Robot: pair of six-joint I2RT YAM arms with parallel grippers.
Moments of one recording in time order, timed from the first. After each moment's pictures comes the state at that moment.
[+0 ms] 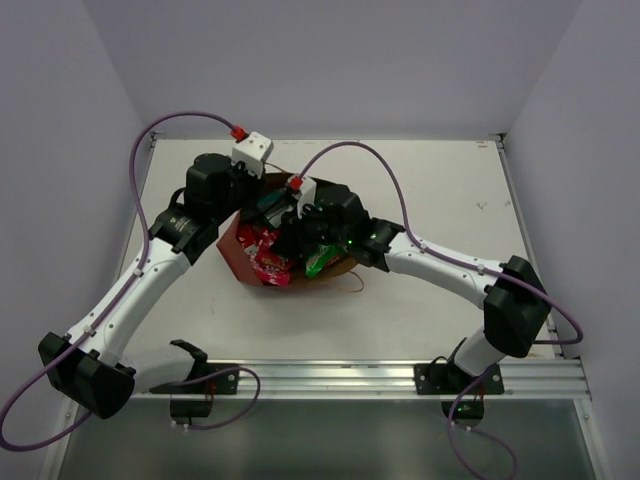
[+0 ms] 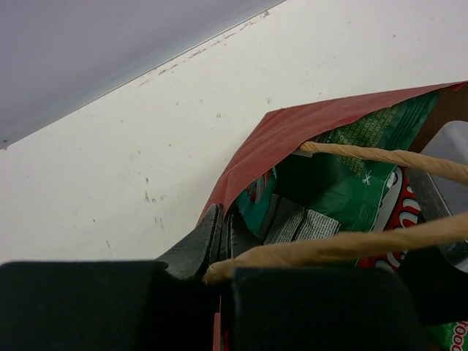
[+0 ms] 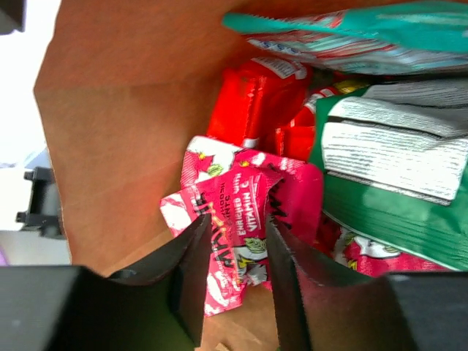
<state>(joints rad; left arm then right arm) -0.47 1.18 1.20 -0.36 -0.02 0.10 0.89 1.58 1.21 -0.02 -0.32 0.35</state>
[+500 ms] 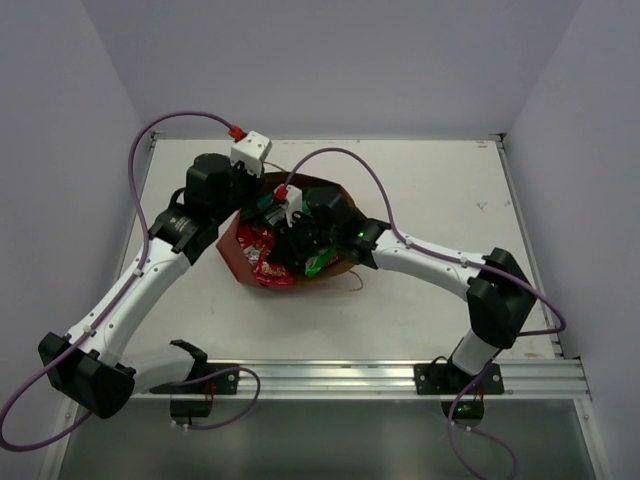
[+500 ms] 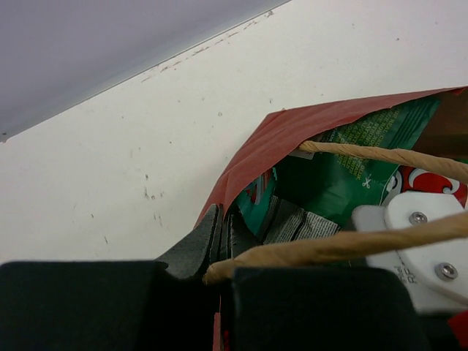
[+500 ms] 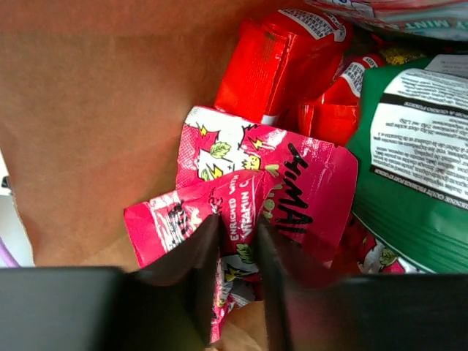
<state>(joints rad) -0.47 1.18 1.20 -0.36 -0.03 0.08 0.91 1.67 1.26 -0.09 -0.42 0.28</state>
